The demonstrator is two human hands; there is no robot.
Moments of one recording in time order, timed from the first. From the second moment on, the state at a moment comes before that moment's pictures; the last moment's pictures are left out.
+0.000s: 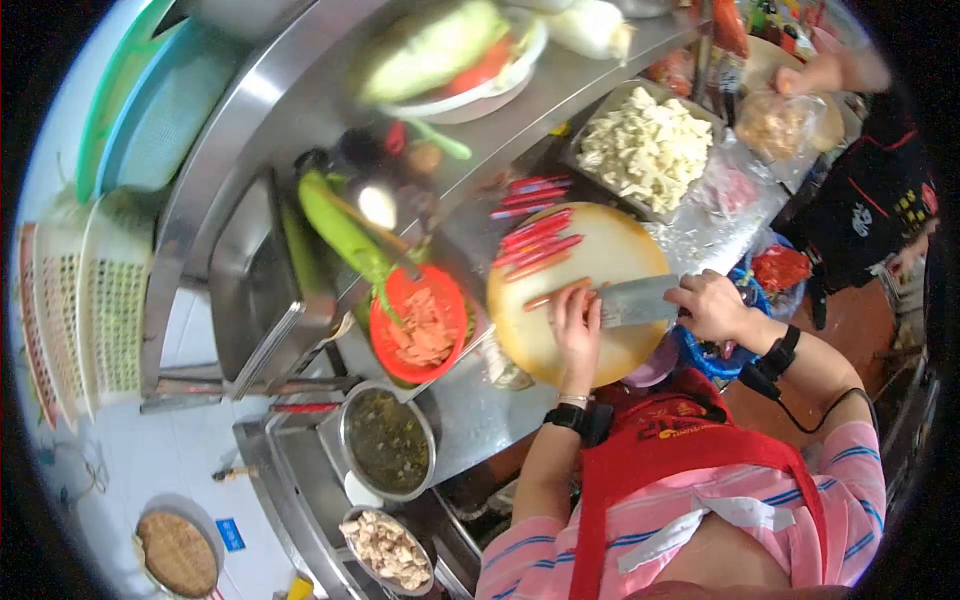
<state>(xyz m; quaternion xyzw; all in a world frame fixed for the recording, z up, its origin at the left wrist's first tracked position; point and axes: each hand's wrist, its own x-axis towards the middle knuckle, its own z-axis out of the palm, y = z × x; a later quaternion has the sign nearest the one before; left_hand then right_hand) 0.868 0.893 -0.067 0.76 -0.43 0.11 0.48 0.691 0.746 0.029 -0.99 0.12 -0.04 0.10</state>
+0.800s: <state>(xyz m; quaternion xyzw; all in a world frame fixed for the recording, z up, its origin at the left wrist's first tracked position) 0.953 0.953 -0.026 0.82 -0.42 -0.02 0.39 0.707 0.745 0.012 -0.91 0.23 0.00 0.35</state>
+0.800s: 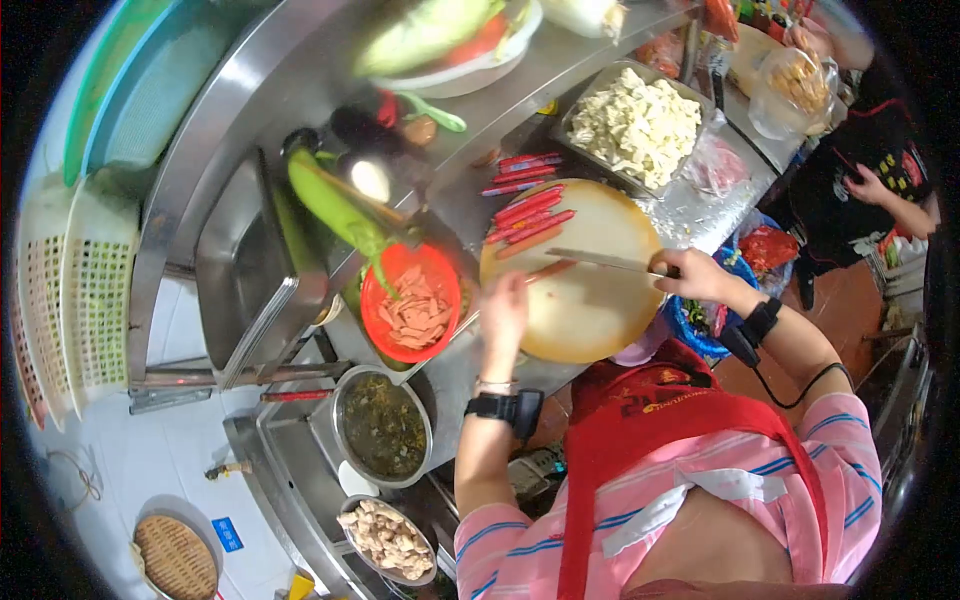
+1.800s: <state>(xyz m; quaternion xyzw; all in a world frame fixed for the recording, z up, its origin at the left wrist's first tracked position) 0.870 0.949 -0.125 0.79 -0.52 0.16 0.29 0.663 0.766 -0.024 -0.94 0.23 0.12 0.21</state>
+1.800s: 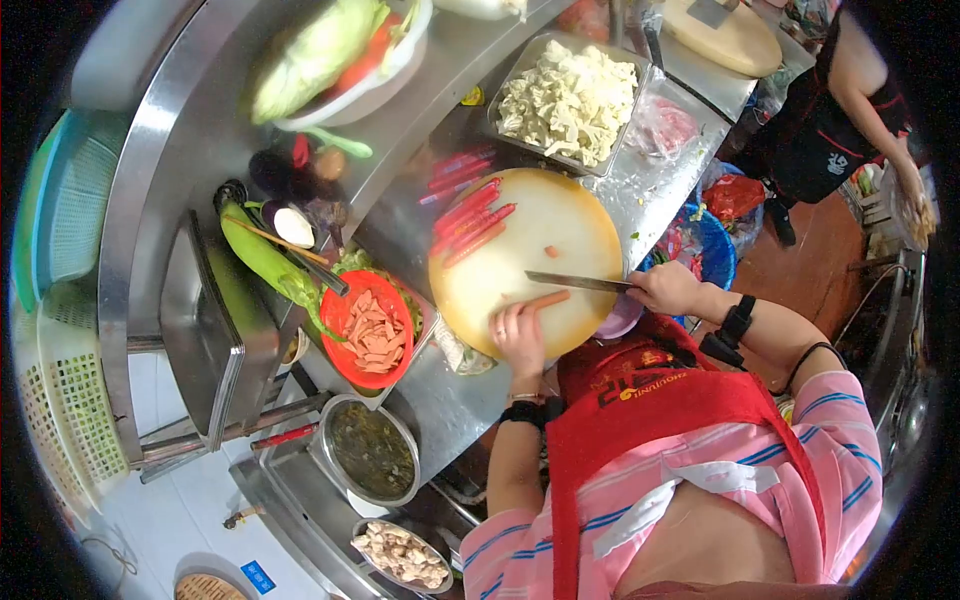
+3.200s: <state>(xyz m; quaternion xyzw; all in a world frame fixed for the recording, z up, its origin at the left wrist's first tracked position) 0.868 0.949 -0.131 0.80 -0.50 0.17 0.28 0.708 0.790 -0.052 -0.96 0.18 0.14 0.17</state>
